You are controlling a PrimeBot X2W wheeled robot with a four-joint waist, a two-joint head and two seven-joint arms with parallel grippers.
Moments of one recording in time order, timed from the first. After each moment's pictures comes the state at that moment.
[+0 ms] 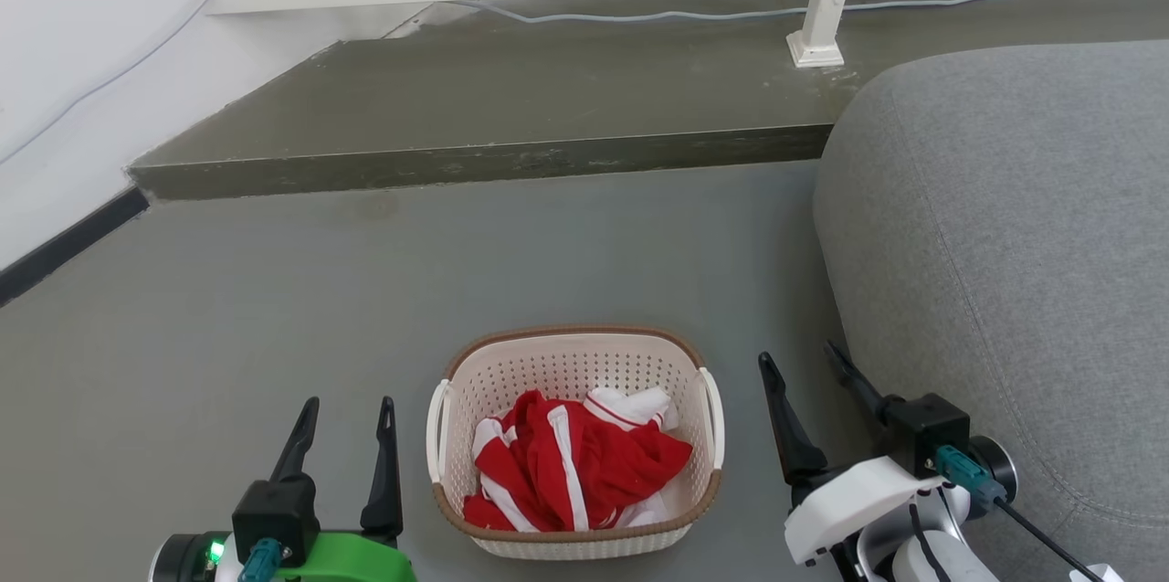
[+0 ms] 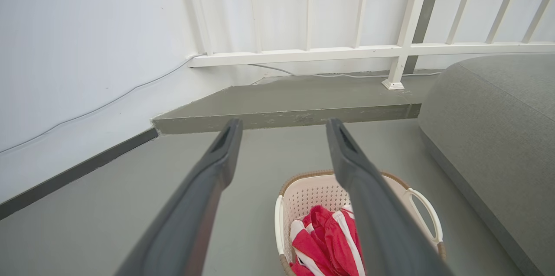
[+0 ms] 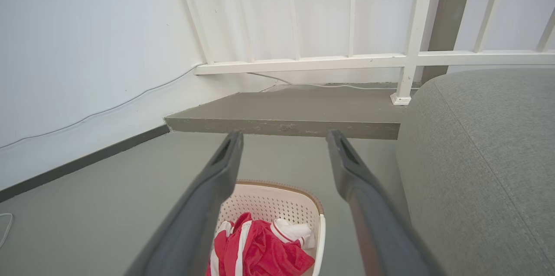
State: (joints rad) left arm 0.08 0.08 -0.27 0.12 -0.22 0.11 -0.25; right arm 0.01 -0.06 0.37 0.22 0.21 -0.07 -0.25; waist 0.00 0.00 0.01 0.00
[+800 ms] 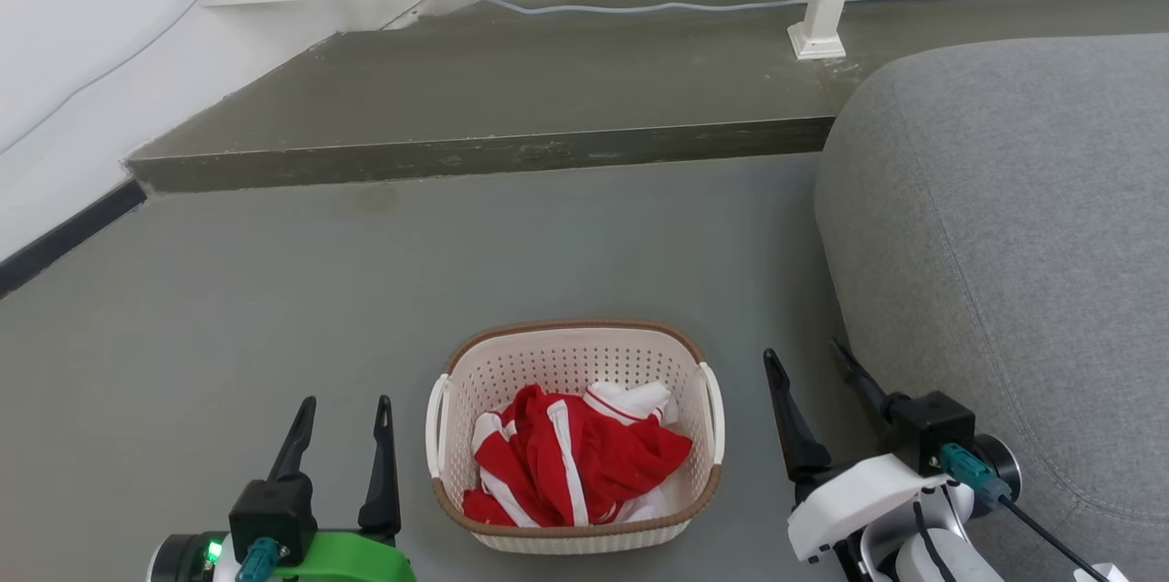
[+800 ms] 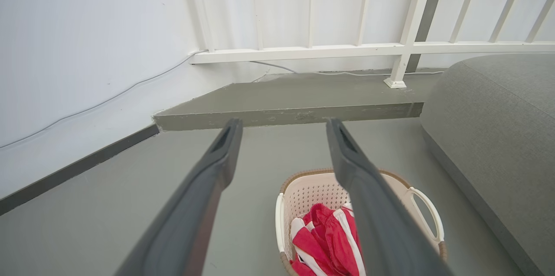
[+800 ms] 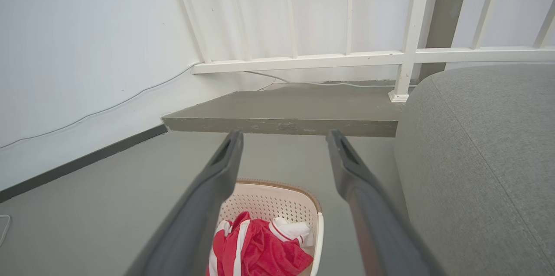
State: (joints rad) left arm 0.08 0.07 -0.26 0.12 -0.22 0.11 -0.25; right arm 0.01 -0.05 0.36 0.22 0.21 -0.07 -0.25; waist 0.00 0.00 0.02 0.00
